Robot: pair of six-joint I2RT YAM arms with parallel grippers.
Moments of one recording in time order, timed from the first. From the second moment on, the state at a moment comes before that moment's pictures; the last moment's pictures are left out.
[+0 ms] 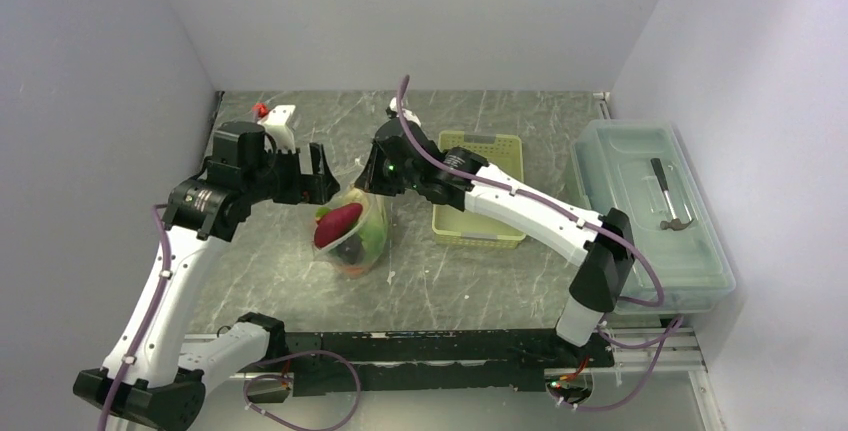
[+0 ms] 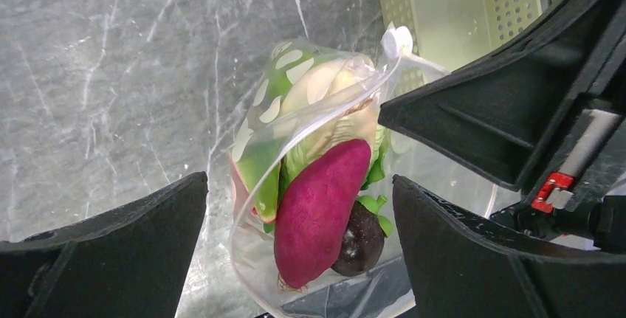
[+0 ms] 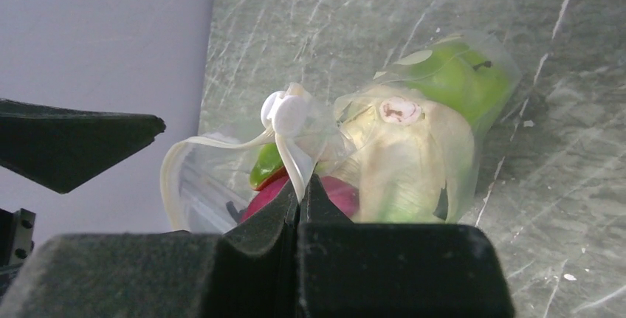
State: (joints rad) left arm -0.28 1.00 1.29 -0.92 0.18 -0.25; right arm 0.97 1.71 1.65 -0.53 0.09 0.92
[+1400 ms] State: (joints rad) left arm -0.28 0.96 1.07 -0.76 0.49 -0.24; right arm 0.95 1.89 1.84 -0.65 0.11 0.68
